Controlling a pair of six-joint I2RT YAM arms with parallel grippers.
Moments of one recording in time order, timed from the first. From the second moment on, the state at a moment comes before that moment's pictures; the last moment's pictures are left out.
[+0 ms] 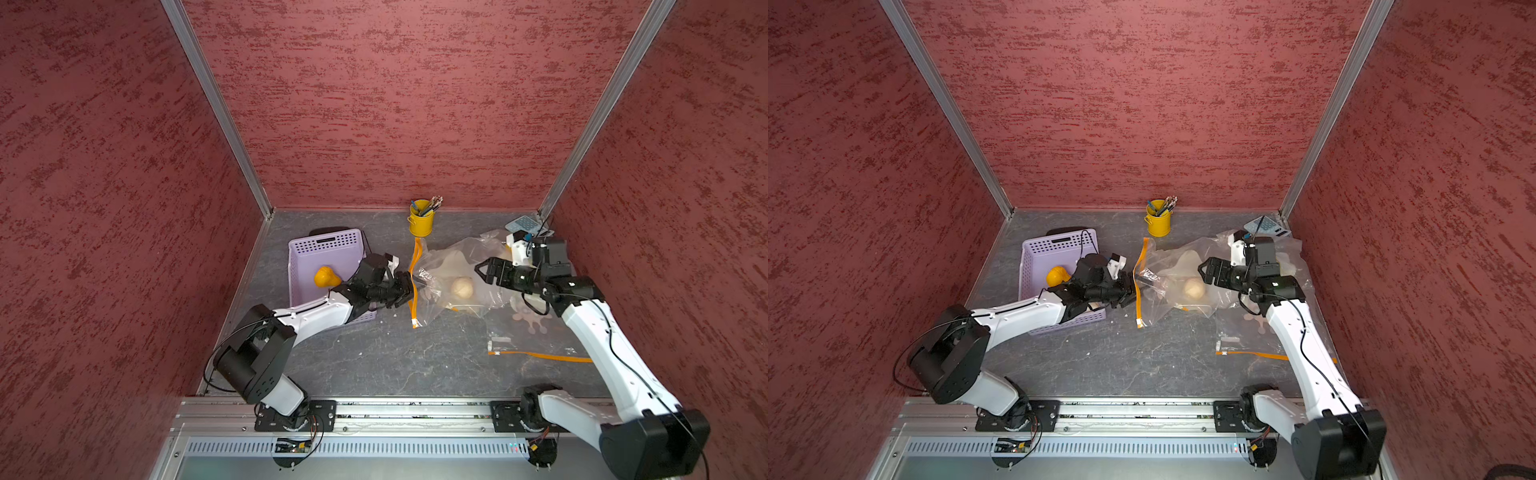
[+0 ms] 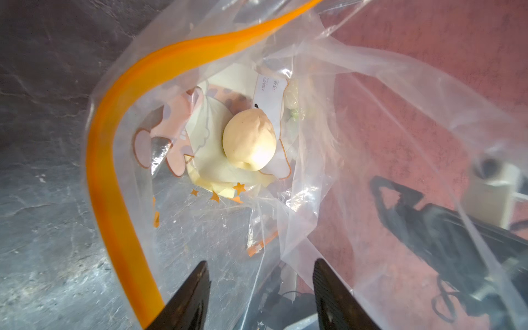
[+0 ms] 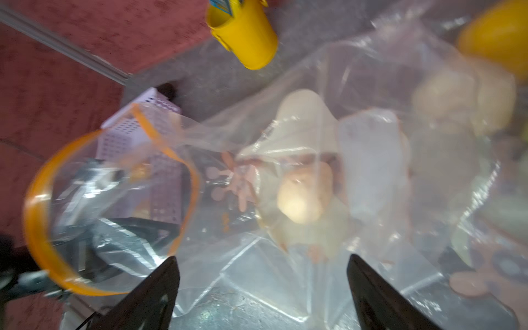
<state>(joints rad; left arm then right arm) -0.64 1.55 0.85 0.17 0.51 -1.16 0.18 1.09 1.08 -0.69 -0.38 0.37</state>
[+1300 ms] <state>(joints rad) -0.66 1.66 0.95 0.21 0.52 -1.17 0.53 1.14 1.12 -0.64 -0.38 0.34</state>
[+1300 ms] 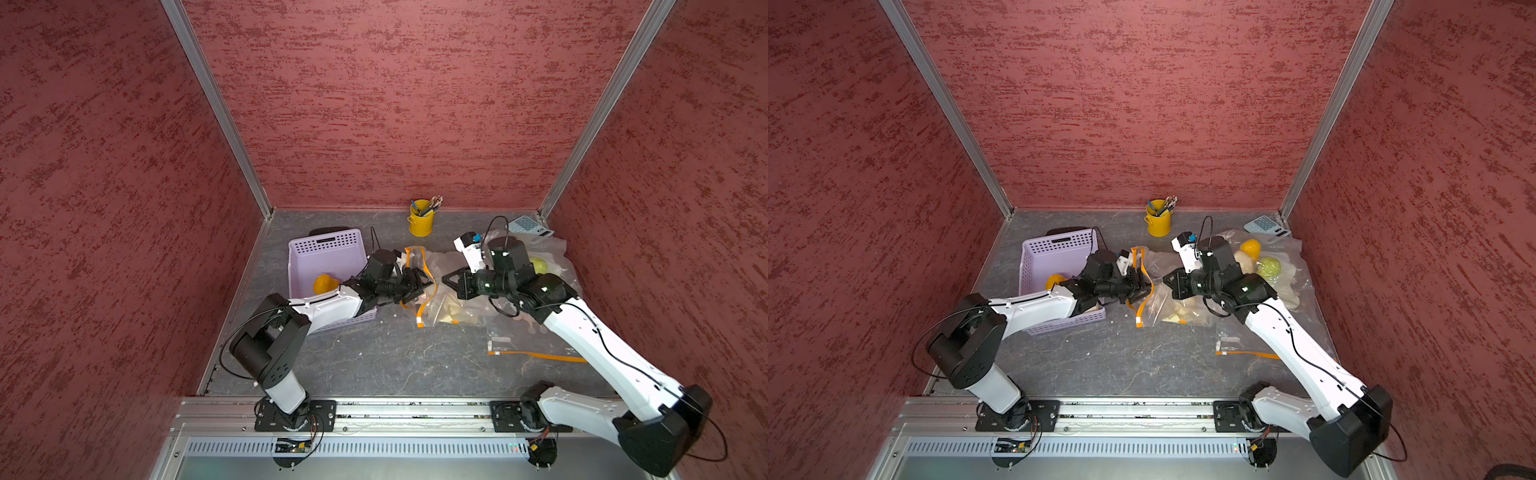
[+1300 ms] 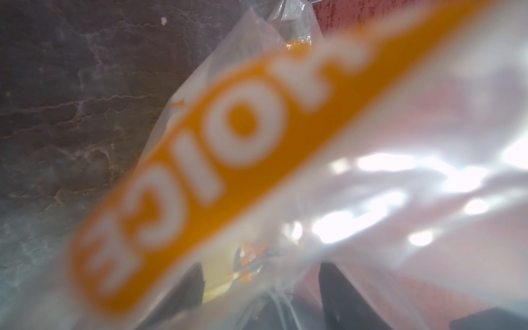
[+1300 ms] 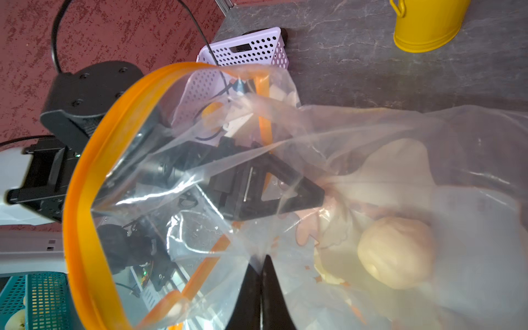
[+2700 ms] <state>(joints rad) -0.81 1.97 1.08 0.33 0.64 -1.21 0.53 1.26 1.10 -0.57 -0.43 0.41</state>
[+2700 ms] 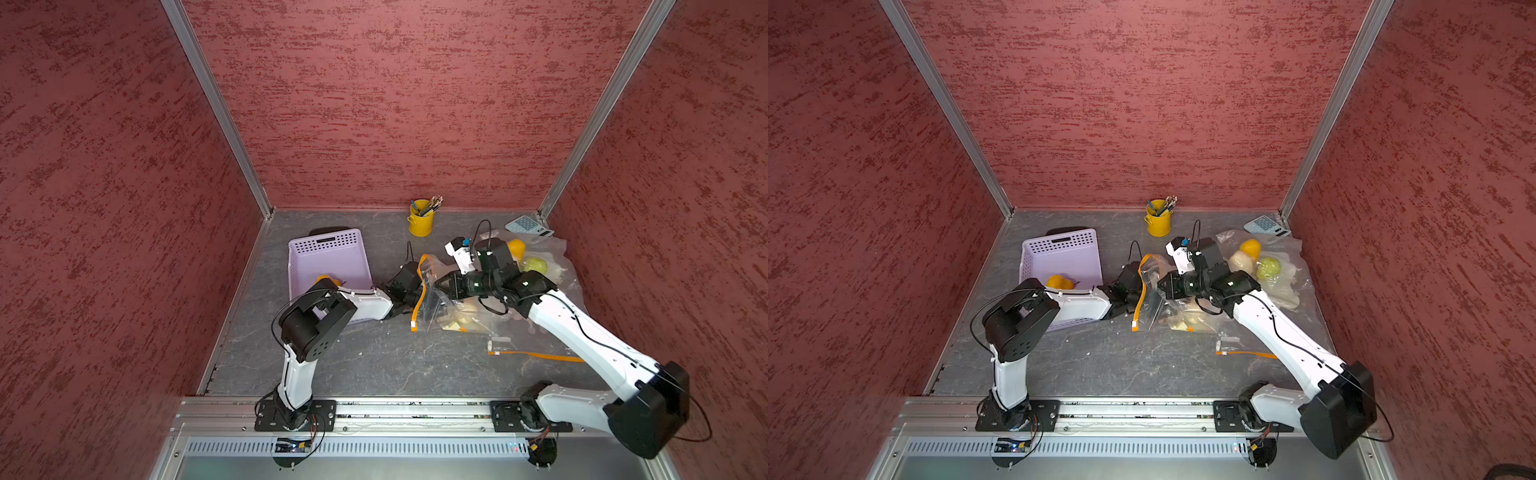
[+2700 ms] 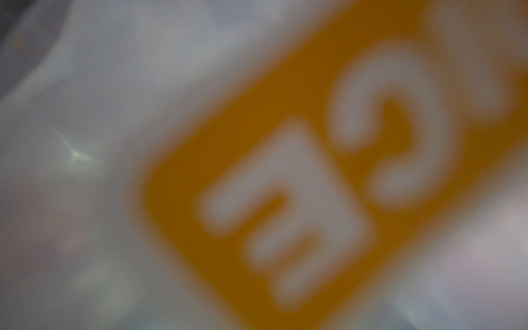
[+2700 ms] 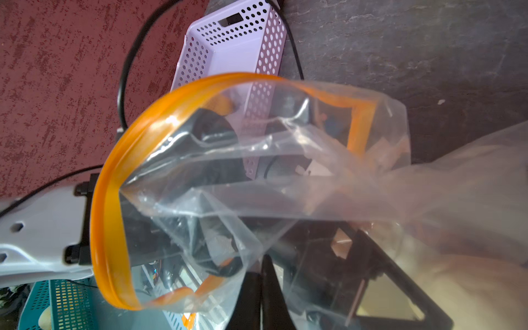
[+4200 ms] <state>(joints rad) -0.83 2.07 1.06 0.51 0.70 -1.28 -0.01 1.30 0.60 -0.55 -0.35 0.66</state>
